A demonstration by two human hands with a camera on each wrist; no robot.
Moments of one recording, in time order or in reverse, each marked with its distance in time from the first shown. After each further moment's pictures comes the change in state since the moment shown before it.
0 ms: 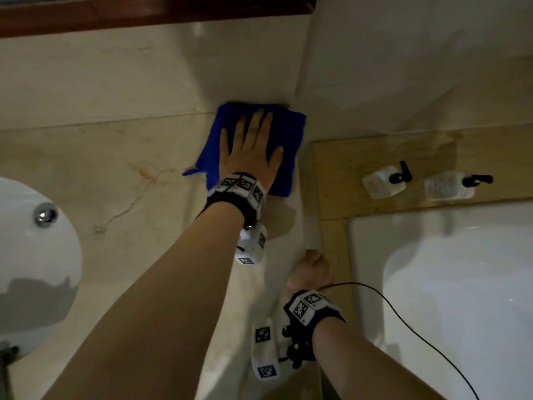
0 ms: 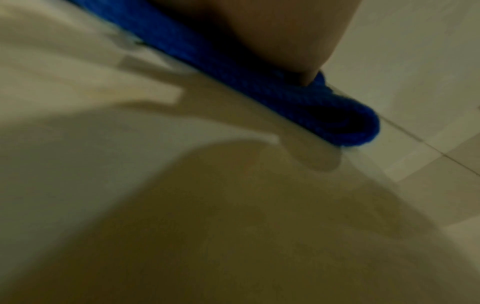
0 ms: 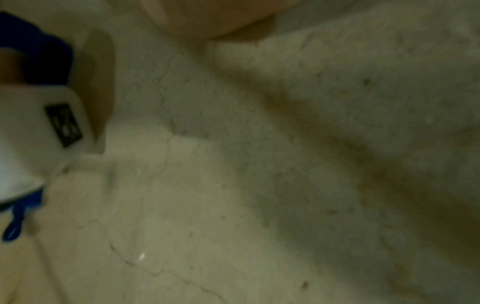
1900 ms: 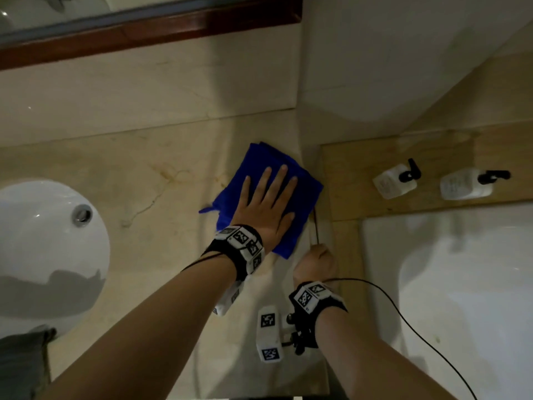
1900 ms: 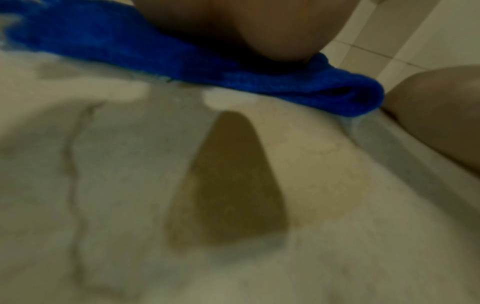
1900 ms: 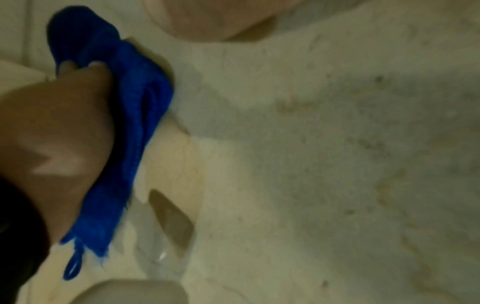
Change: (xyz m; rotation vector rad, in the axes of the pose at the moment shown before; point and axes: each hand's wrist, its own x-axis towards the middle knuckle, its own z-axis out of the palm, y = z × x) left_hand -0.101 -0.001 0.015 0.183 -0.154 0.308; right_hand 0.003 -0.002 -0.008 -0.043 -0.217 0.010
